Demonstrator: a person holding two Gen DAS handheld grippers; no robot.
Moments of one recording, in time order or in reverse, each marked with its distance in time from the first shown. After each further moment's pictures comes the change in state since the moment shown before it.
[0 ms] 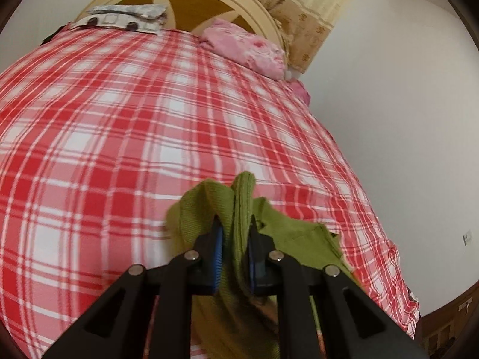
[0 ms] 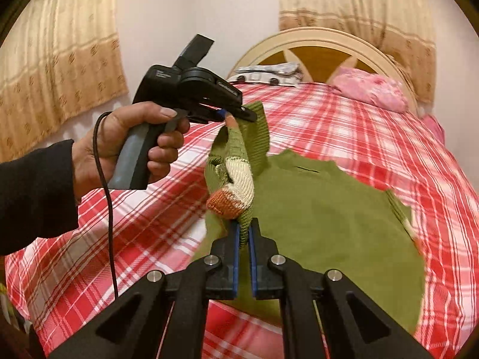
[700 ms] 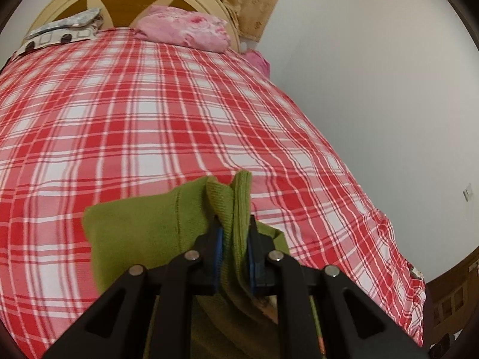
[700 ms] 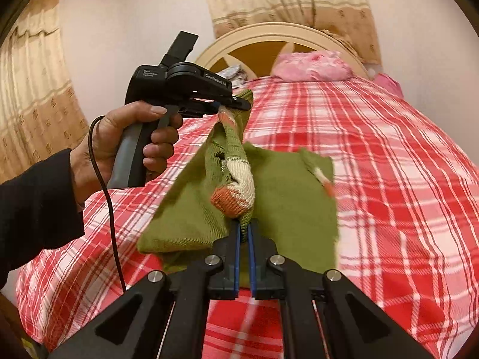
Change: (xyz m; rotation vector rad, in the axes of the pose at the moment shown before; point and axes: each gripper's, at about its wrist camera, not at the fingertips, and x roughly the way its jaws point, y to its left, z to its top) left arm 0.083 -0.139 -0.010 0.185 0.097 -0.063; right arm -0.058 -0.116 -0.055 0.267 -0.042 -0.089
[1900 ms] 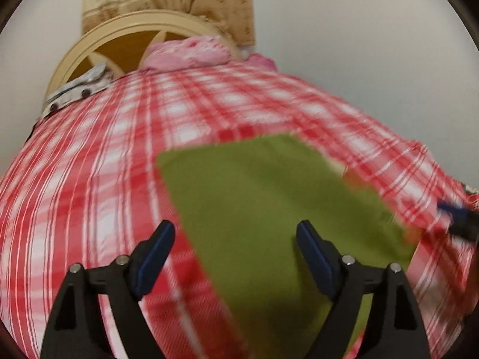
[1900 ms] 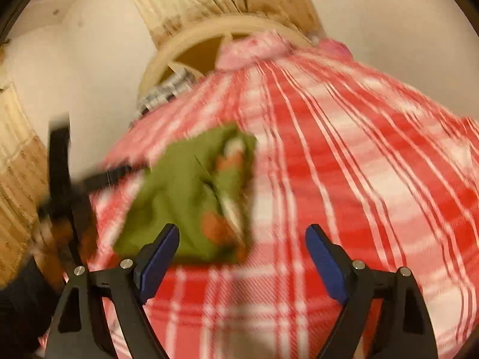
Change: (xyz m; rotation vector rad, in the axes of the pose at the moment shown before) left arm -0.055 -0.017 -0.134 0.272 -0.092 0.283; right arm -0.028 -0.072 -0.004 0.193 0.005 -0.057
